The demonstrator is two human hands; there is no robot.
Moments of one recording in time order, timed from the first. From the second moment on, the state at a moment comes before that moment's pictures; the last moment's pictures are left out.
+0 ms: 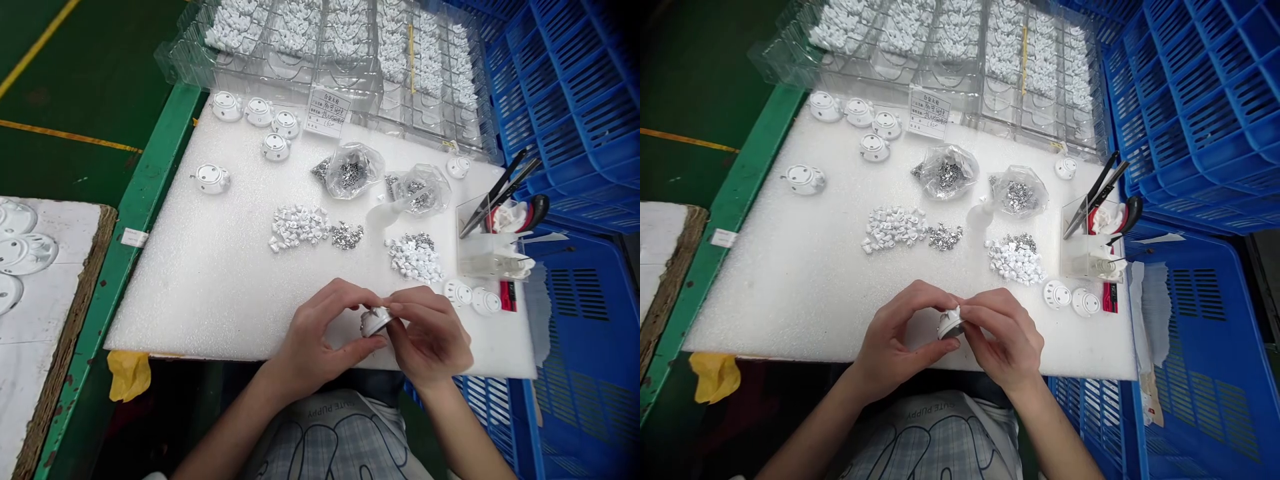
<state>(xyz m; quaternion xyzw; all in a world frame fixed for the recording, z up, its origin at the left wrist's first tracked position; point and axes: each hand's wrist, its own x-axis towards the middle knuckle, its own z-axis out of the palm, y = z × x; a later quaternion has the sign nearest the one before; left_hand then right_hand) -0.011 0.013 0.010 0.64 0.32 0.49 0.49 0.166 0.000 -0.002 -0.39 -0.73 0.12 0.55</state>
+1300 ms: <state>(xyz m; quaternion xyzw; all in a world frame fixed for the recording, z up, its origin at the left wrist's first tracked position) -0.014 0.012 0.010 0.69 0.27 0.47 0.48 0.165 0.000 -0.001 -0.39 -0.69 0.18 0.58</state>
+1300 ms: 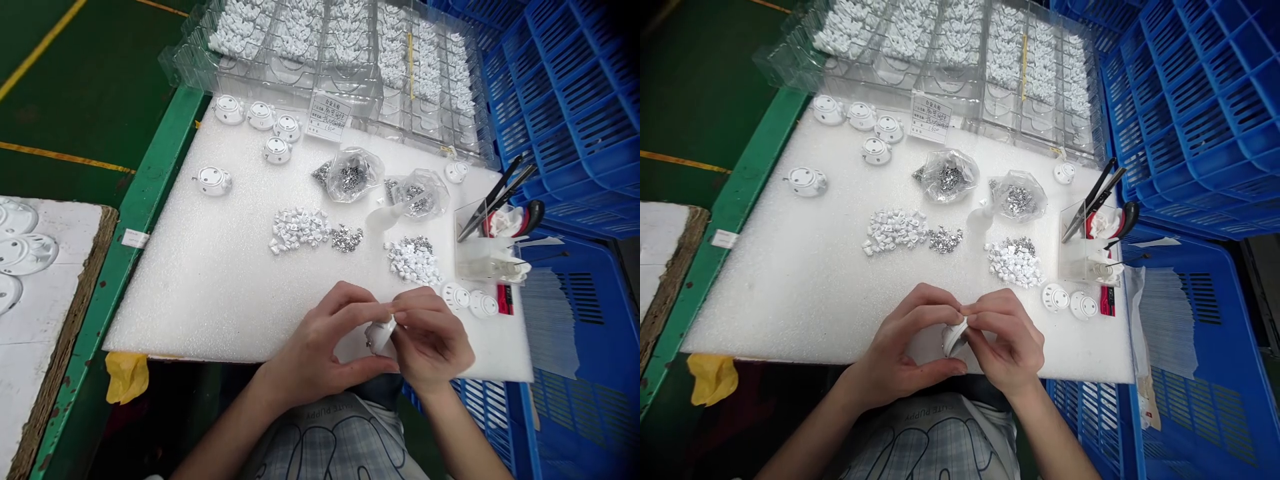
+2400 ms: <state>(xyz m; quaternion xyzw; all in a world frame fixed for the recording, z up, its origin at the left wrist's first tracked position) -0.023 0.016 0.018 0.17 0.22 0.50 0.82 0.183 0.095 0.020 -0.61 -0.67 0.12 0.41</state>
